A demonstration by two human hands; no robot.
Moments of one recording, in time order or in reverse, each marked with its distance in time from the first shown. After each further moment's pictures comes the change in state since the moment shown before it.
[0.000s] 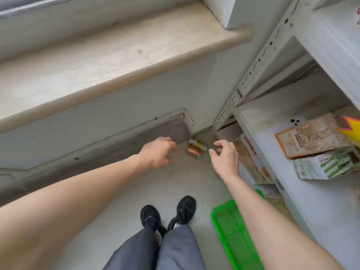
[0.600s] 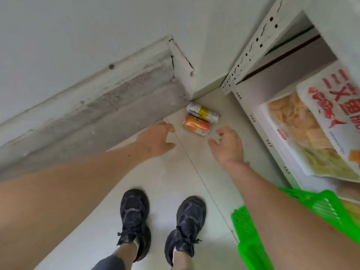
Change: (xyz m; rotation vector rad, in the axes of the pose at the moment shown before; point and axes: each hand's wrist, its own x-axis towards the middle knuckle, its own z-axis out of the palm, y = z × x) left_hand 0.266 -0.105 0.285 -0.140 -0.143 -0.140; right_hand 0.172 0.229 0.258 -0.122 -0.154 0.249
